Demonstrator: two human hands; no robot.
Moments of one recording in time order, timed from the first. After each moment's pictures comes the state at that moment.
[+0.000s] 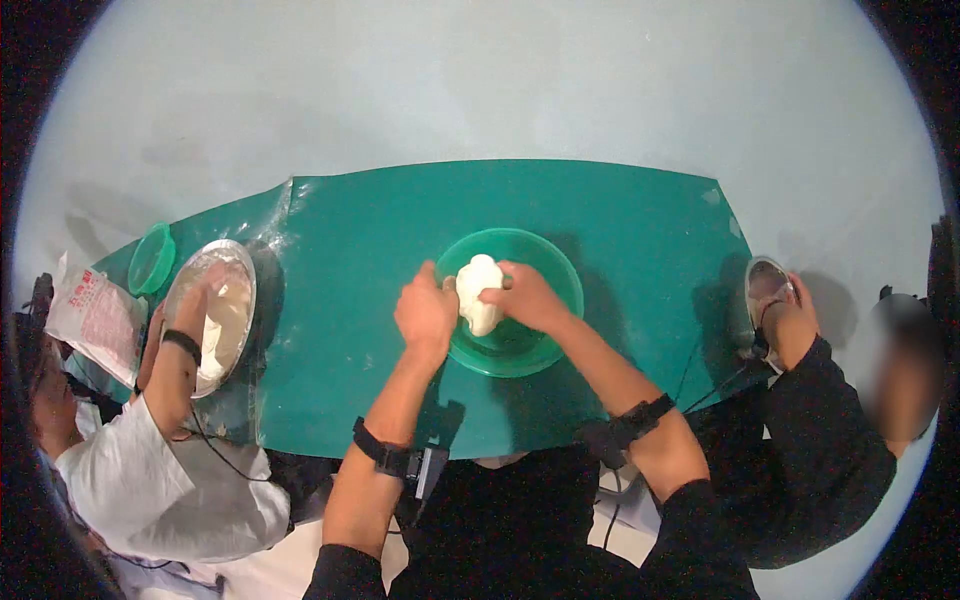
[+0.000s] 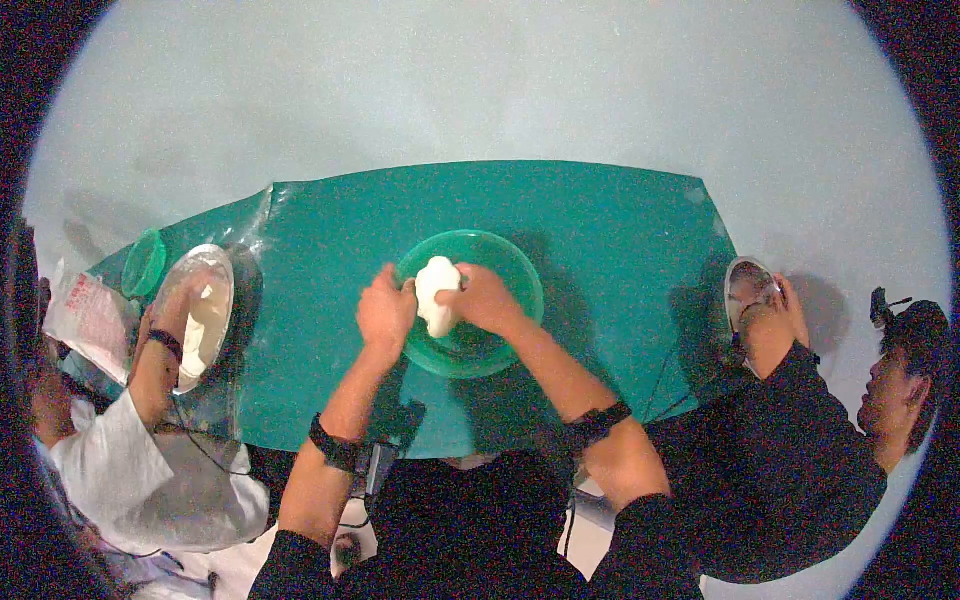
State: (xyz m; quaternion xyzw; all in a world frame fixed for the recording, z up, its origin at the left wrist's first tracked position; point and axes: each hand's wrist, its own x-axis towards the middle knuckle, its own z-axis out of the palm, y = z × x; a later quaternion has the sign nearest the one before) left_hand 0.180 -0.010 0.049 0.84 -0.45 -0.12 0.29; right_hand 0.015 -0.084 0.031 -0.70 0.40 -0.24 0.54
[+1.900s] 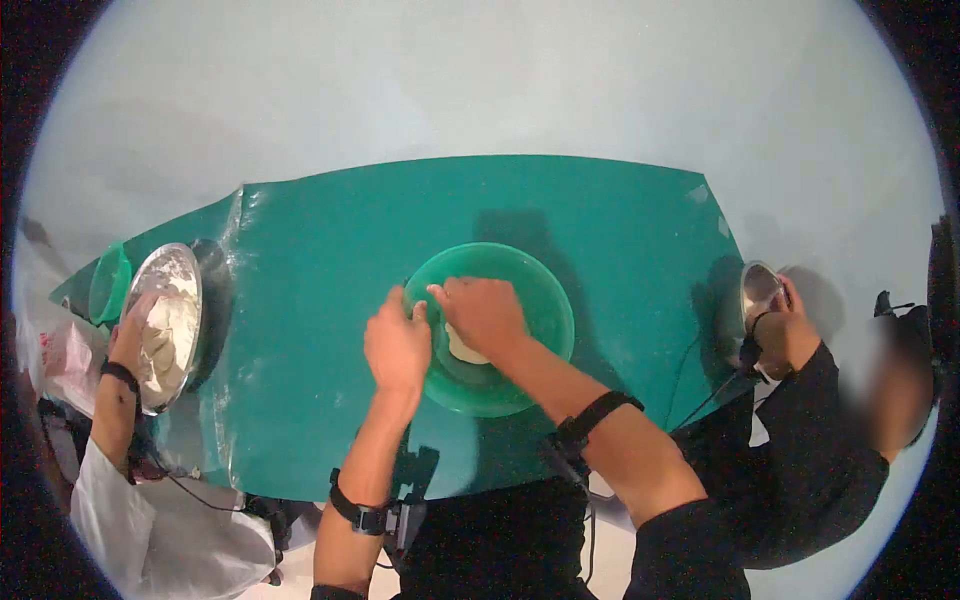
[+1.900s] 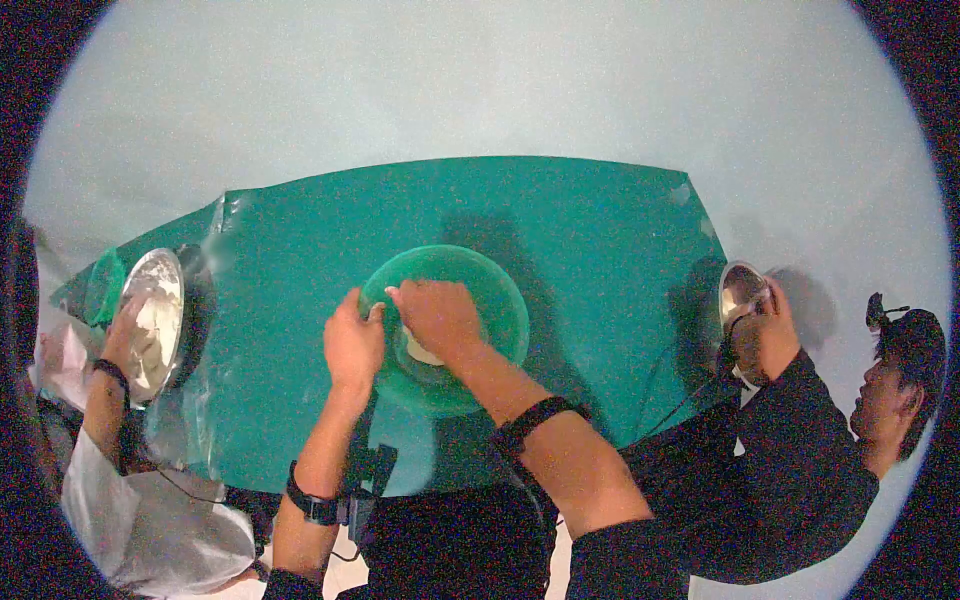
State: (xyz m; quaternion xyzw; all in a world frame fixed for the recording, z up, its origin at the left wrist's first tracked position) left_hand 0.184 -0.016 0.042 0.81 -0.46 -0.14 0.33; right_hand 0.054 -0.095 0.010 -0.89 0.39 -0.22 -0.04
